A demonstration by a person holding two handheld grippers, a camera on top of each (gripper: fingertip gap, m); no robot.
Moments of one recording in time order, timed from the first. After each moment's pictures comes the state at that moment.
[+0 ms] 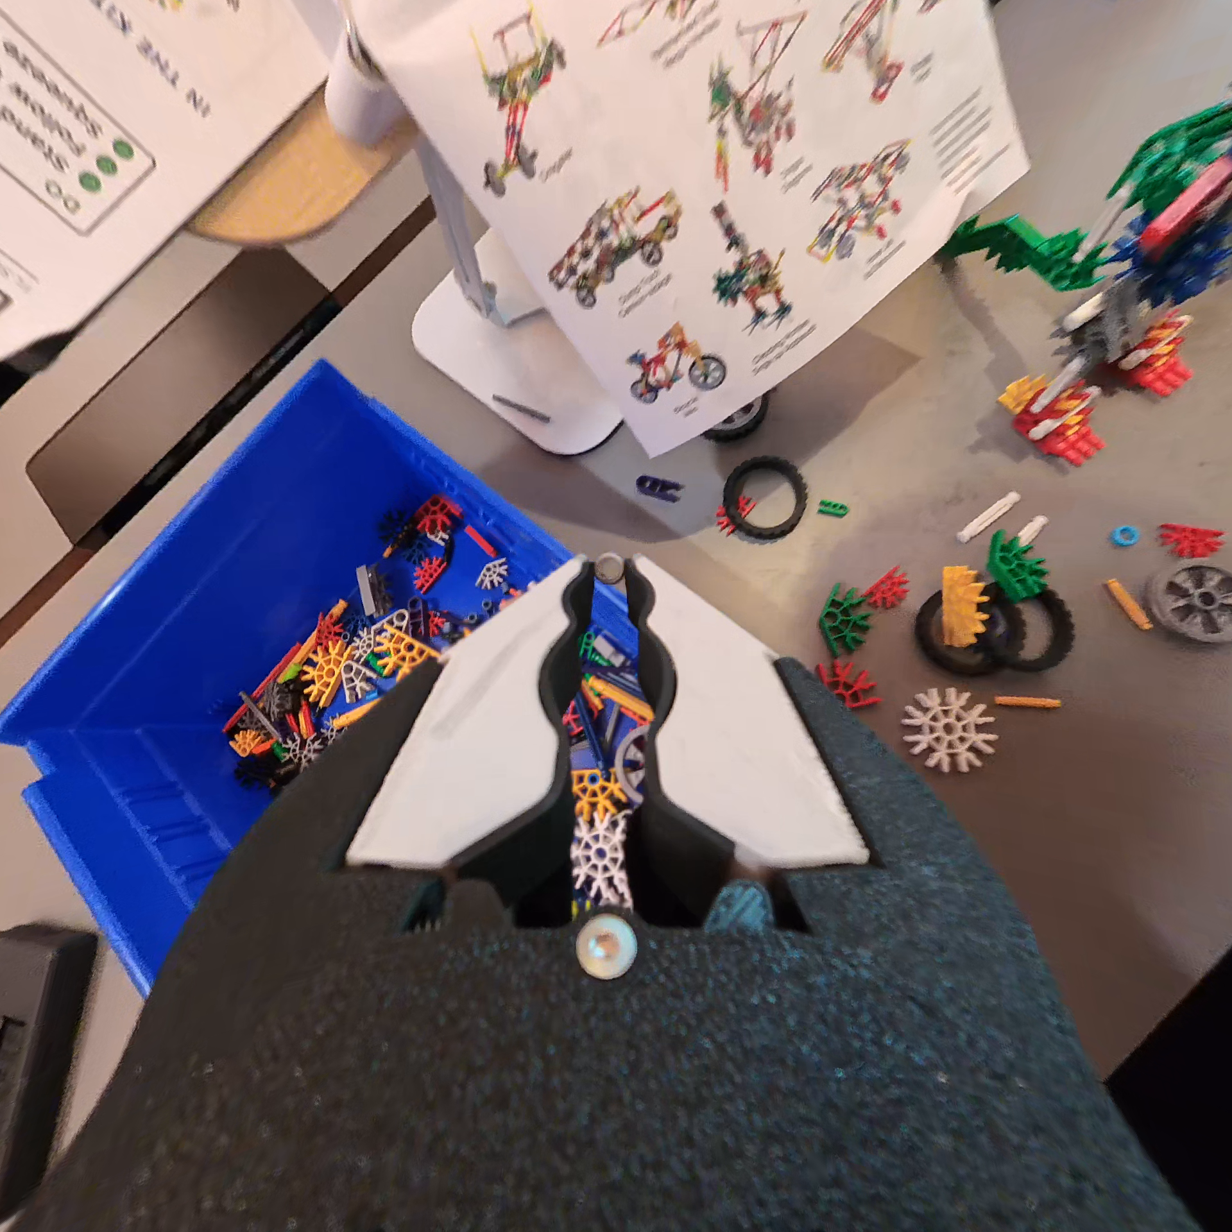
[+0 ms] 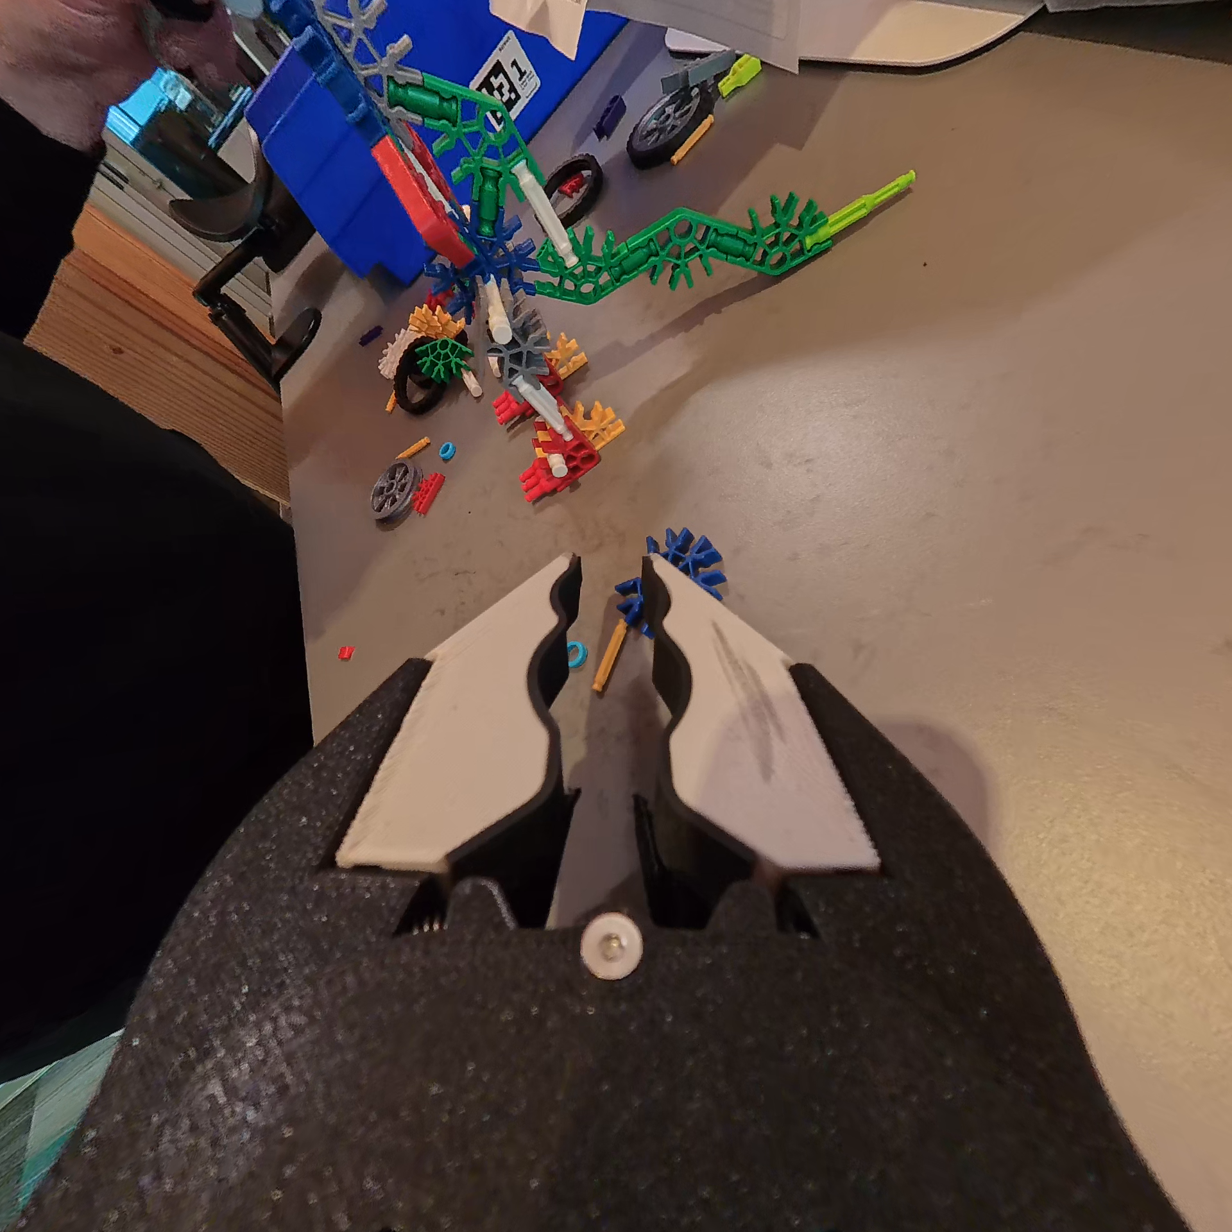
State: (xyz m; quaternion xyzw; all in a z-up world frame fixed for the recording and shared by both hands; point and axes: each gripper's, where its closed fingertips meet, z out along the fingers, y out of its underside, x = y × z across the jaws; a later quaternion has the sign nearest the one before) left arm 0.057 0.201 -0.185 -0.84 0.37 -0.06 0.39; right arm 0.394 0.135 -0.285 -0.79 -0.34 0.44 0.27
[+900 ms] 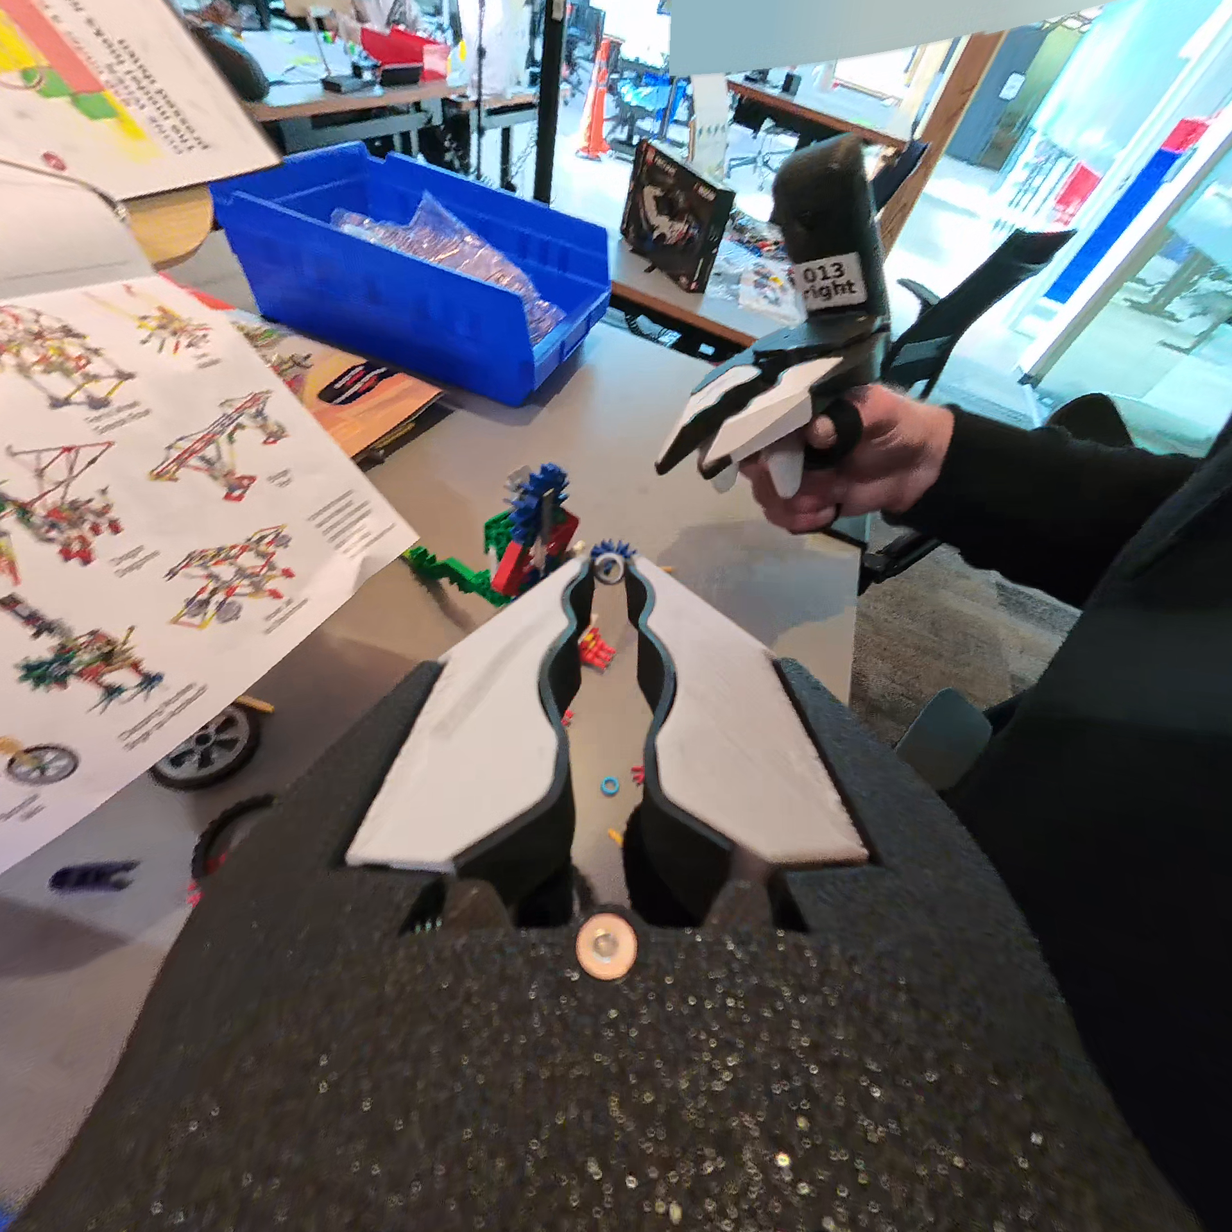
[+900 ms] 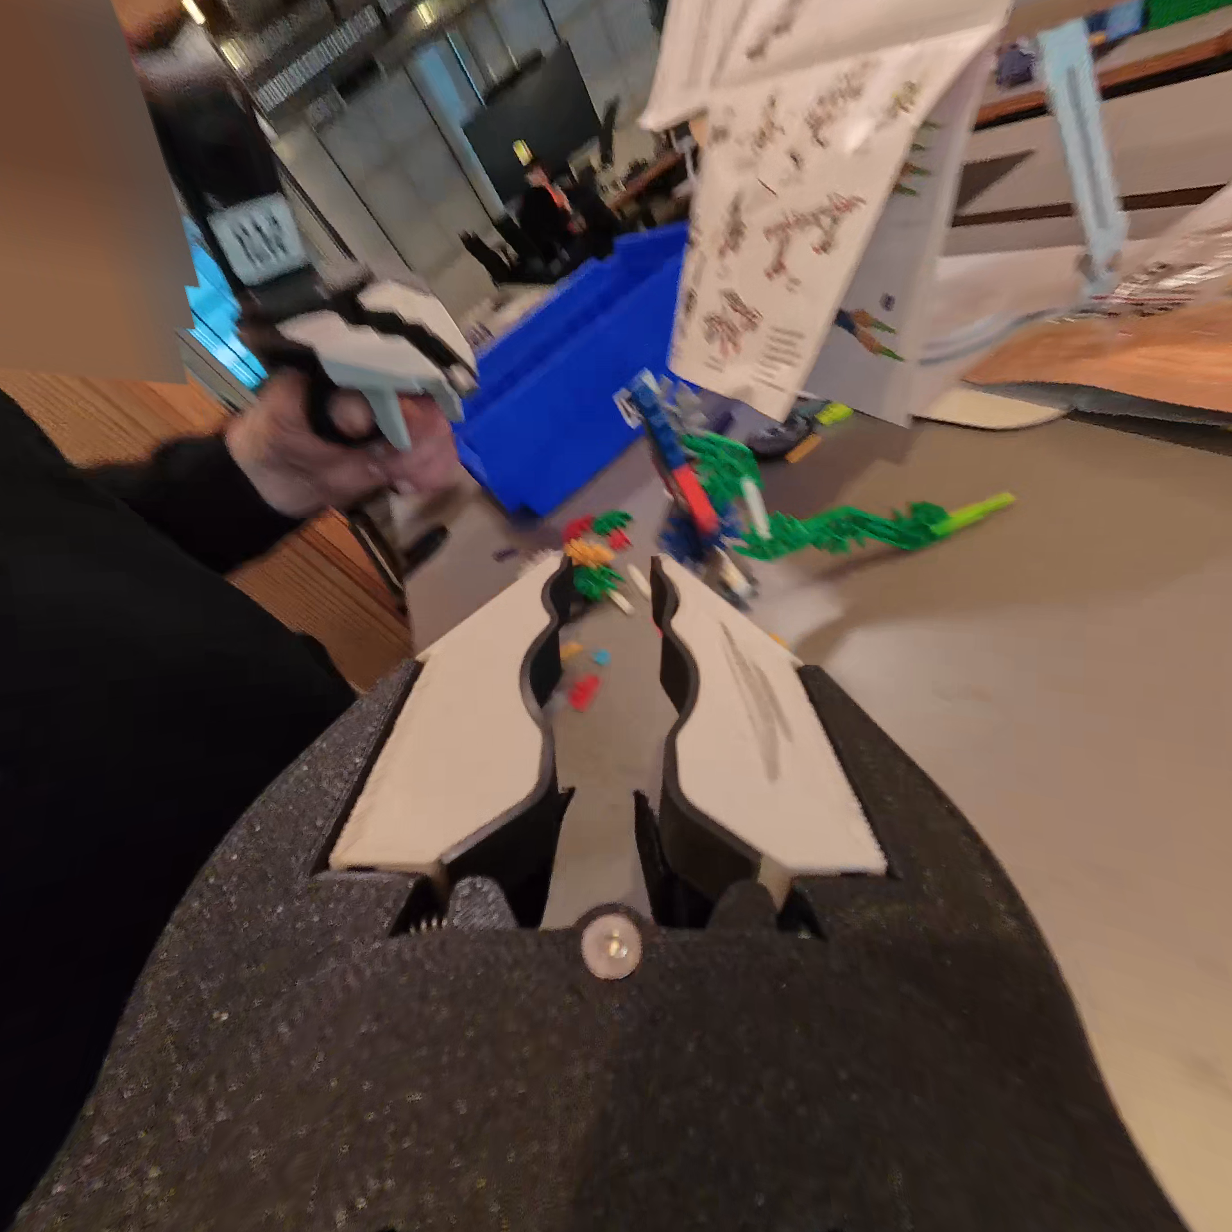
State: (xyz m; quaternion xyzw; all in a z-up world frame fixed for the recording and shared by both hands) left arm 0.241 0.109 -0.146 -0.70 0.40 -0.39 0.44; right arm 0.345 0.114 -0.185 -0.71 -0.27 0.50 0.41
